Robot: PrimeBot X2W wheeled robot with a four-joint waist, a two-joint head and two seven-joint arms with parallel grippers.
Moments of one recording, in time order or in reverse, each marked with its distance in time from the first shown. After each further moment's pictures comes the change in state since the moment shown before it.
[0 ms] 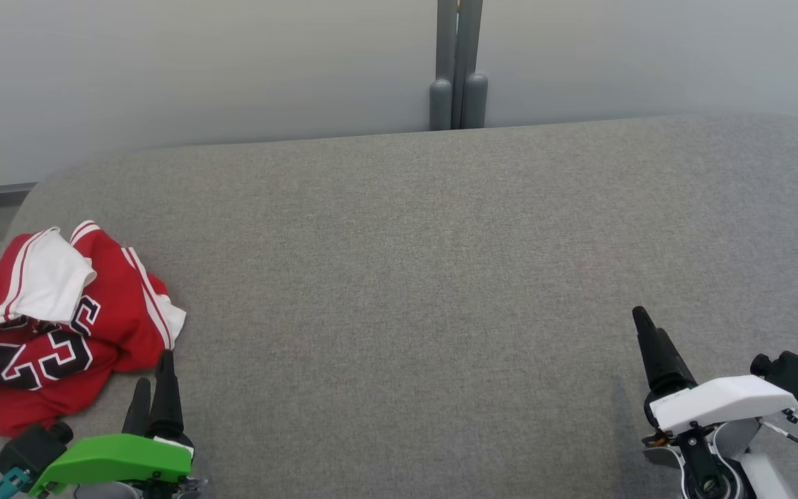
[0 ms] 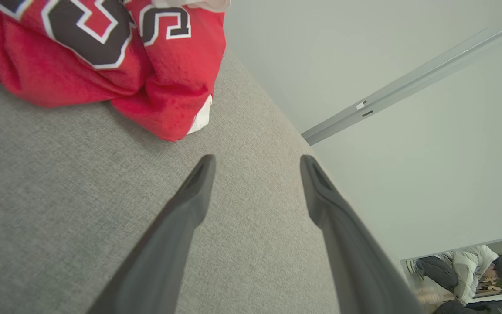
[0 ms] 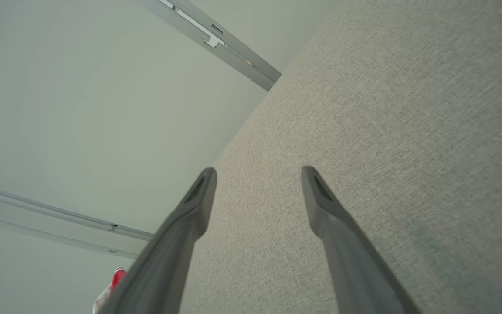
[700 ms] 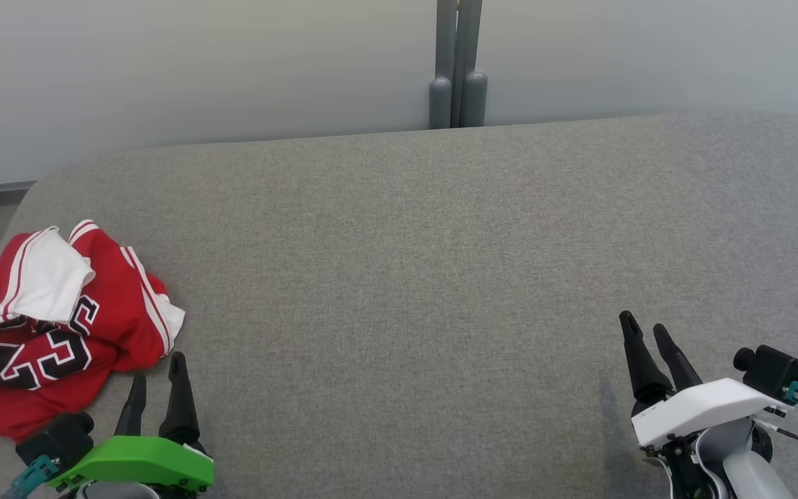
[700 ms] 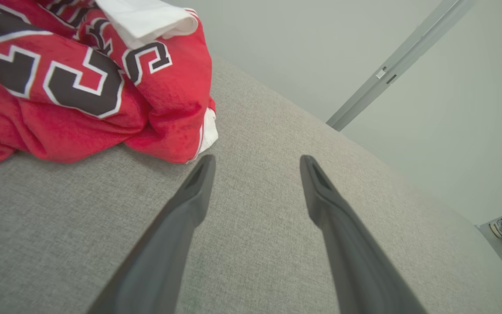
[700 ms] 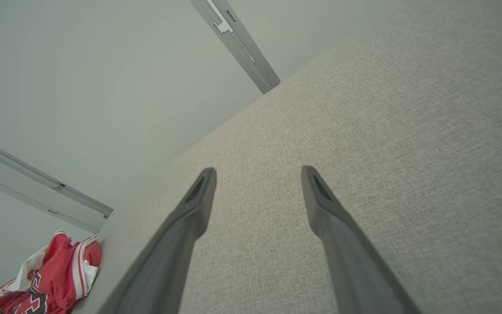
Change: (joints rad) left arm 0.009 0.013 -0.039 -0.001 0.286 0.024 -0.067; right arm 0.004 -0.020 0.047 0.005 -0.254 0.000 -0.065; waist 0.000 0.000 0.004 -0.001
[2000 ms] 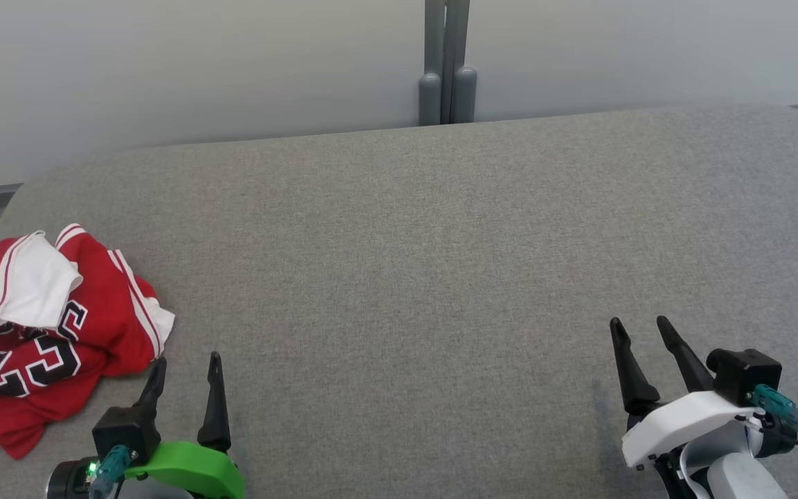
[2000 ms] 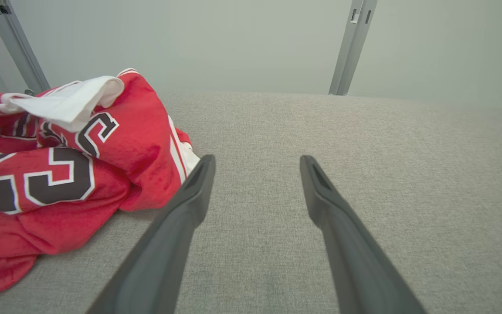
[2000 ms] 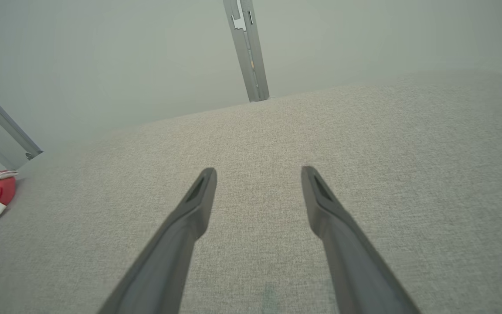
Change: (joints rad) left arm 0.000 0.047 -0.122 0.008 0.433 0.061 -0.103; right arm 0.005 -0.014 0.012 0.017 -0.439 0.000 -0.103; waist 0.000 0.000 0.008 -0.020
